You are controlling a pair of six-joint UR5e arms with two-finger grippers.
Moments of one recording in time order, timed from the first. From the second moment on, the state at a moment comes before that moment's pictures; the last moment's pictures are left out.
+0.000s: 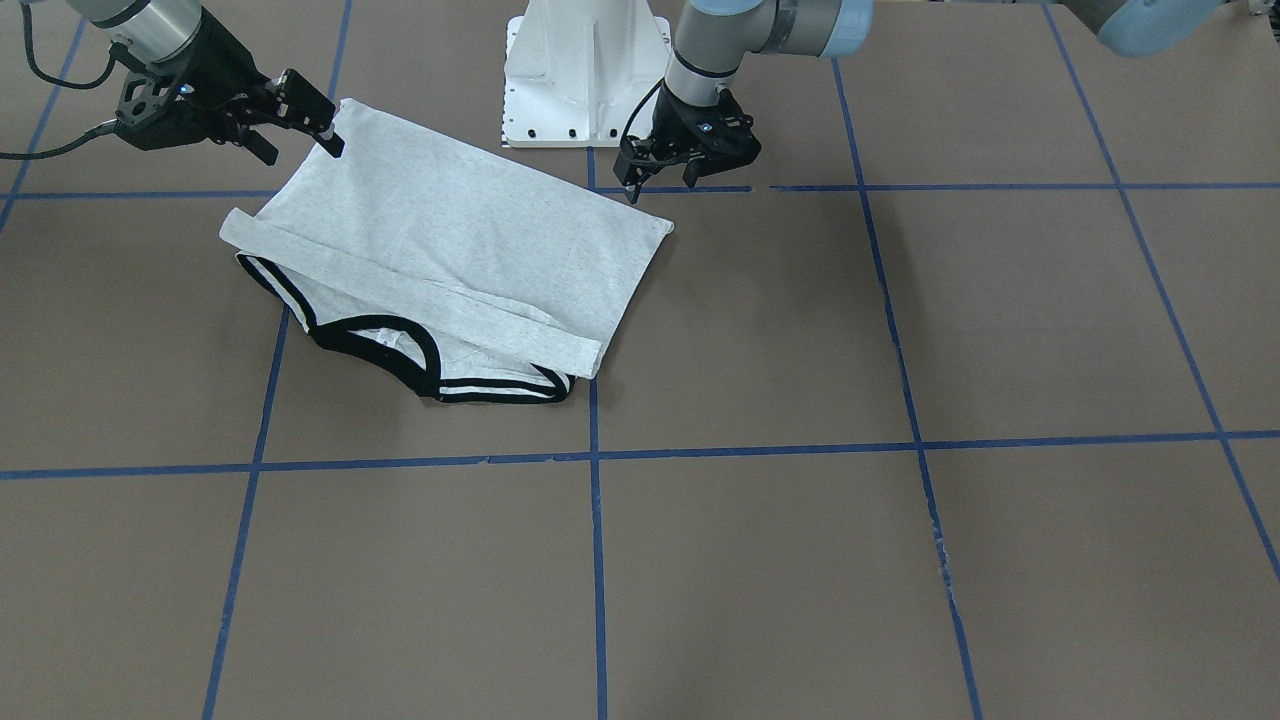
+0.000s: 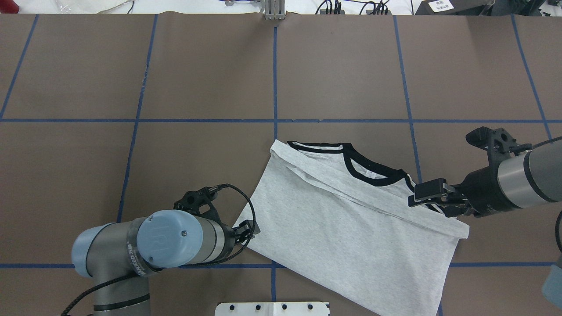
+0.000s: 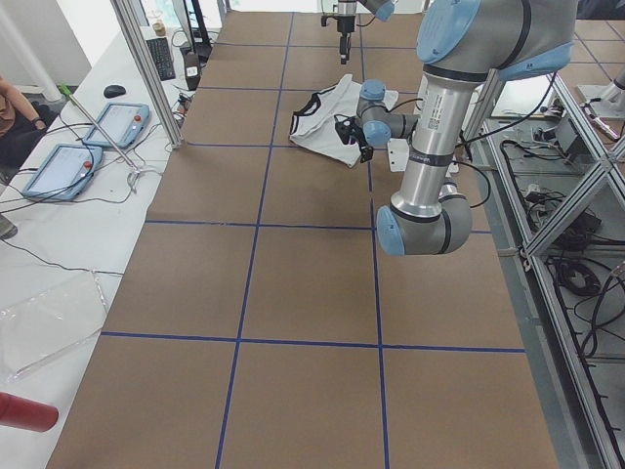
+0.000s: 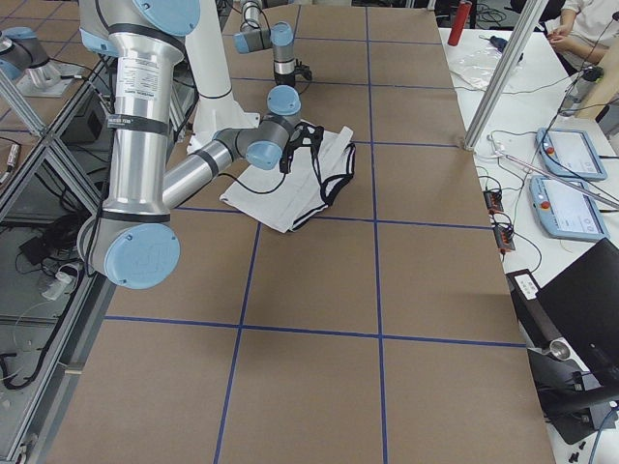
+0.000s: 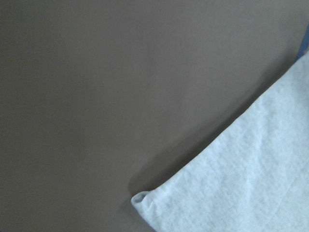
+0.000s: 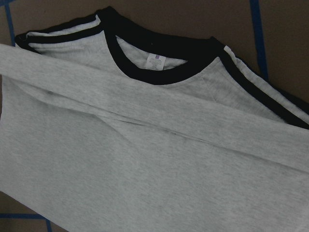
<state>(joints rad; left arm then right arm) -0.22 -2.03 -1.90 -1.74 -1.67 -1.89 0.67 -1.68 2.24 -1.11 2.15 1.42</state>
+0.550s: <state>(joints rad) -0.22 -2.05 -1.85 -1.75 -1.64 -1.89 0.69 -1.67 2.23 -1.11 2.15 1.42</state>
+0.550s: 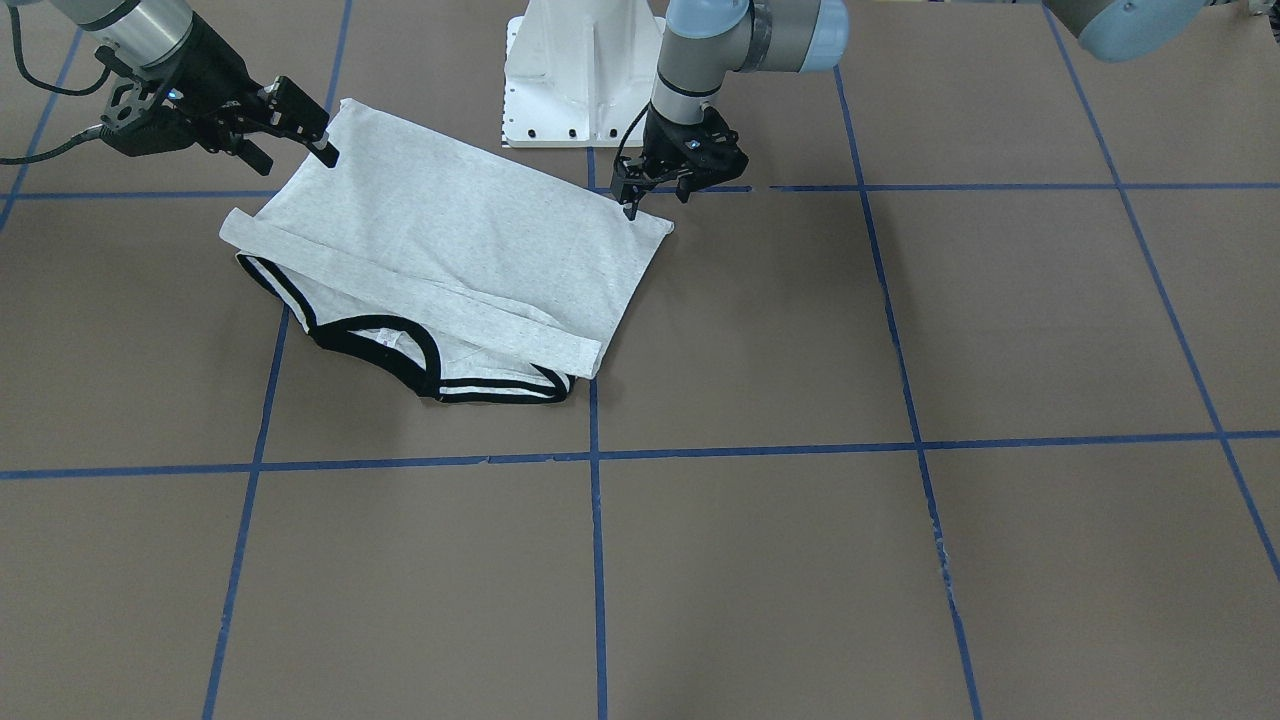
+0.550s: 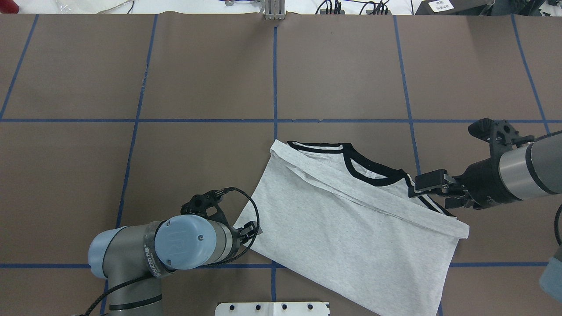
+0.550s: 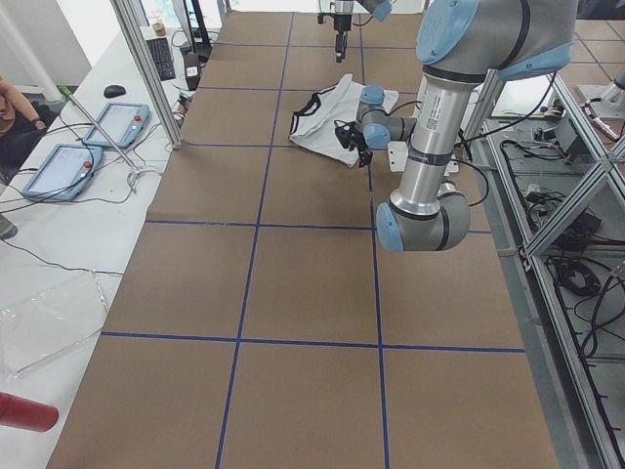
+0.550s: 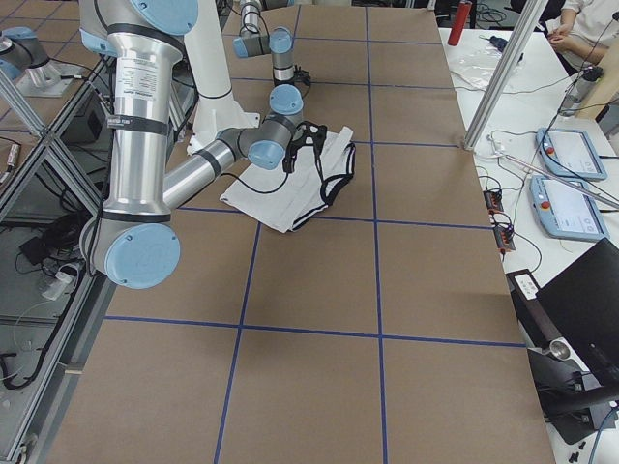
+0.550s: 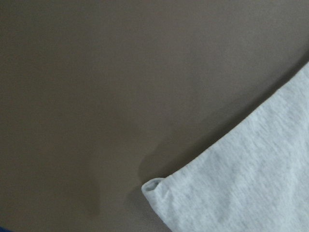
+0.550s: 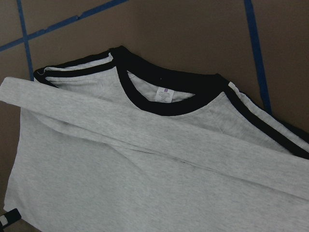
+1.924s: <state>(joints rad) -0.24 -2.09 -1.79 -1.75 -1.62 -1.89 0.71 -1.67 2.22 -1.11 2.15 1.42</state>
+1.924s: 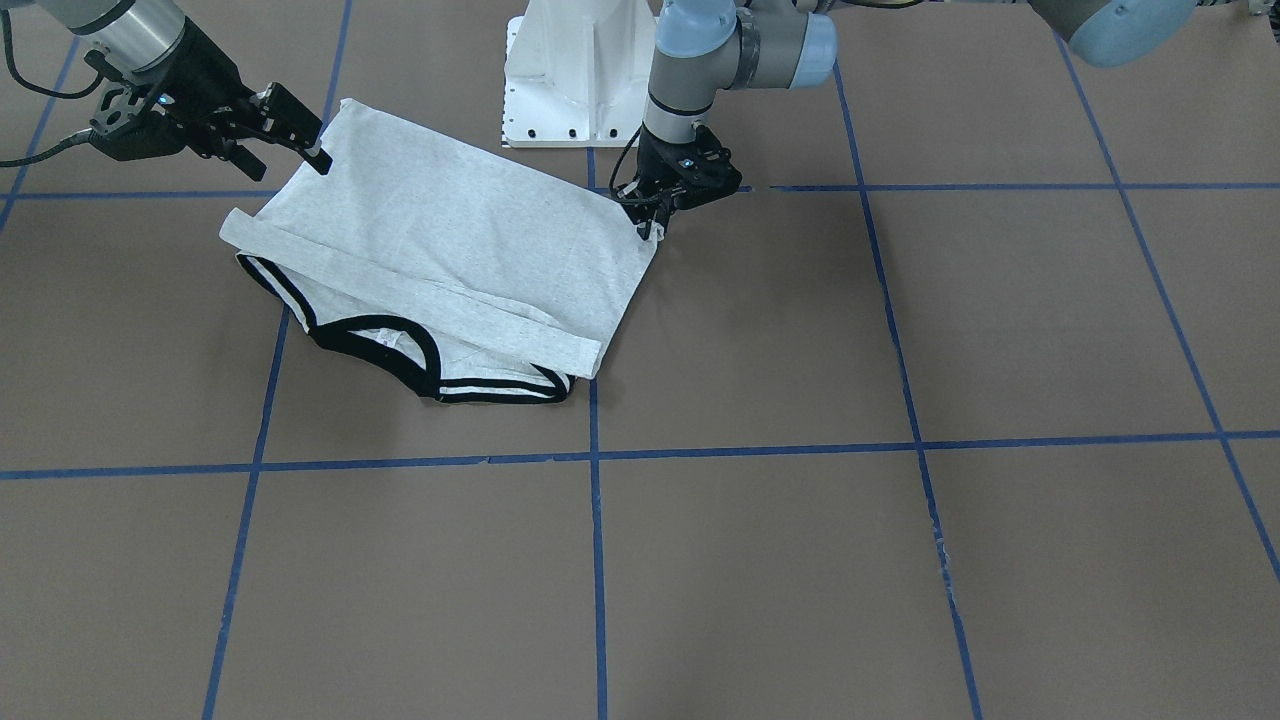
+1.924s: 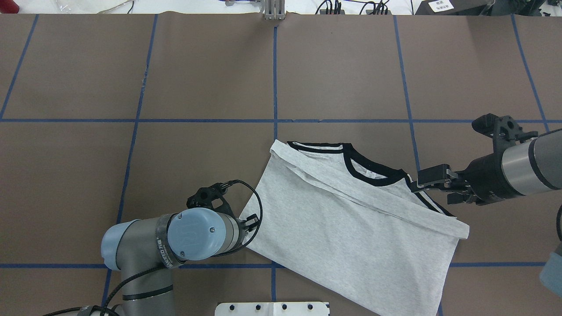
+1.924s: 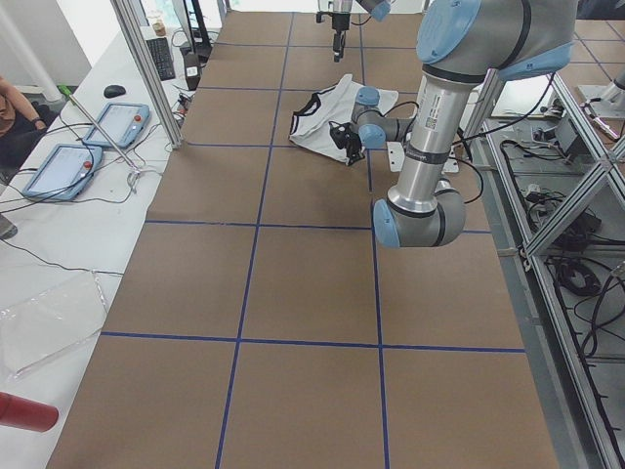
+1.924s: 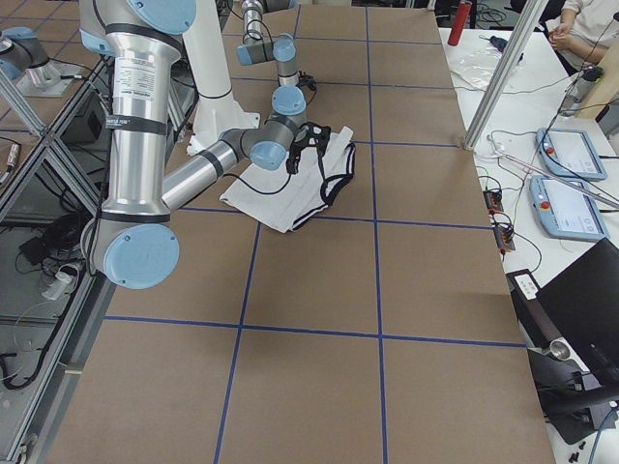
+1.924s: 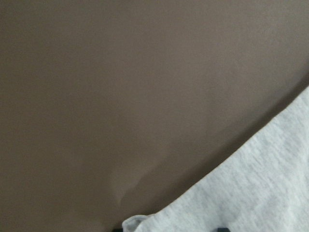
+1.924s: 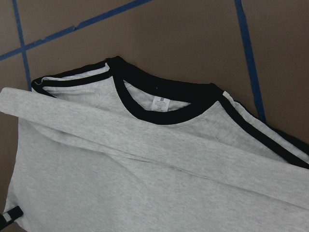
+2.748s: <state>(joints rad) -0.40 -2.09 -1.77 -1.75 -1.63 -1.85 0.72 -1.67 2.22 -1.11 2.15 1.42</state>
